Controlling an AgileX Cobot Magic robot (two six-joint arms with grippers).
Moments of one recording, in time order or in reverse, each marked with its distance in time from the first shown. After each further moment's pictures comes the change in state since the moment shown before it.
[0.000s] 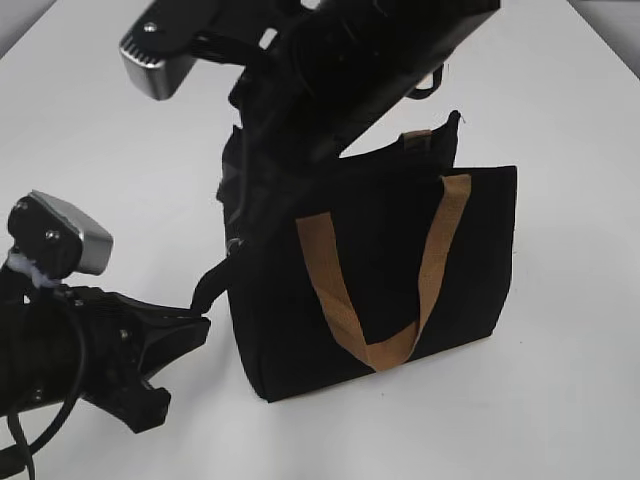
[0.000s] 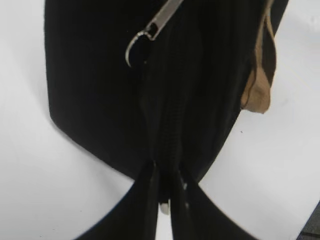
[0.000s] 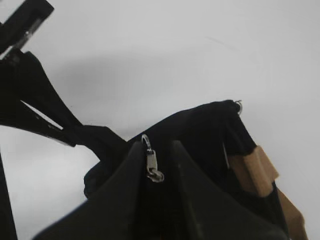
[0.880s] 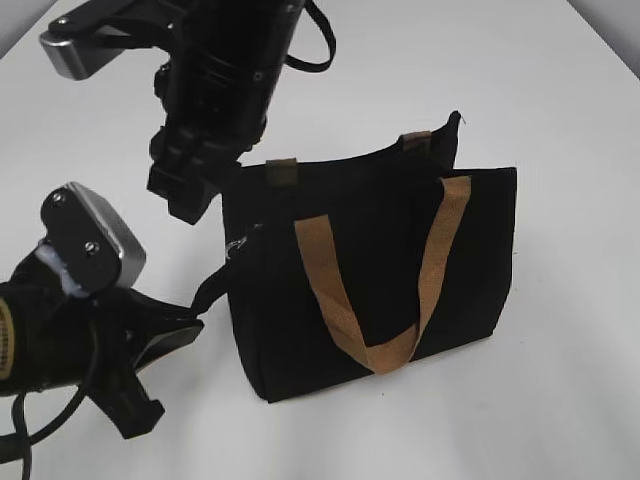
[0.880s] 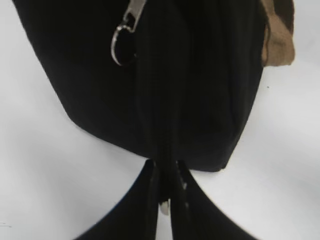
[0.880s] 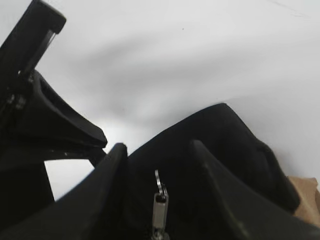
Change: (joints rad) left arm 0.000 0.003 -0.059 0.088 0.161 0.167; right arm 0.000 0.381 -0.595 0.025 0.532 0.081
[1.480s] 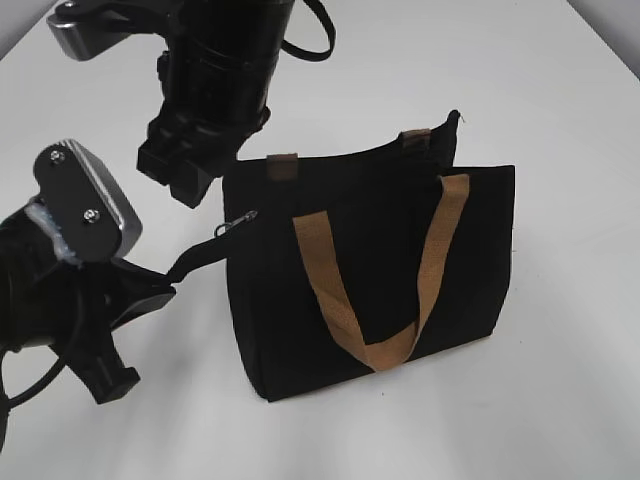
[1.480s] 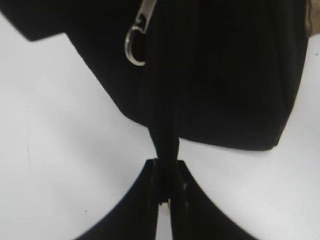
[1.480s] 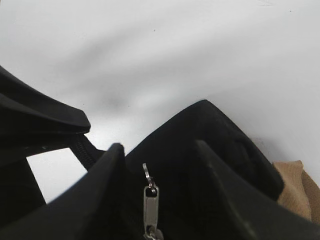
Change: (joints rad) left arm 0.000 -0.068 -0.113 0.158 0.279 0.010; right arm 0.000 0.043 -0.074 -0.064 0.006 0.147
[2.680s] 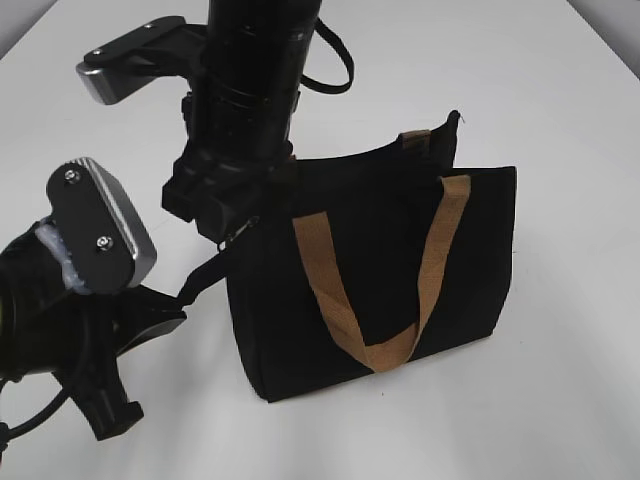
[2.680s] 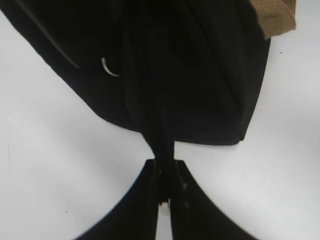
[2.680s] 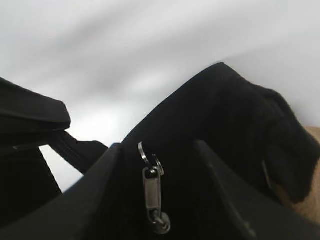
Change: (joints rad) left arm -0.108 -0.039 0.000 -0.041 0.083 0.000; right arm 0.001 -0.036 0.124 -0.006 0.002 0.032
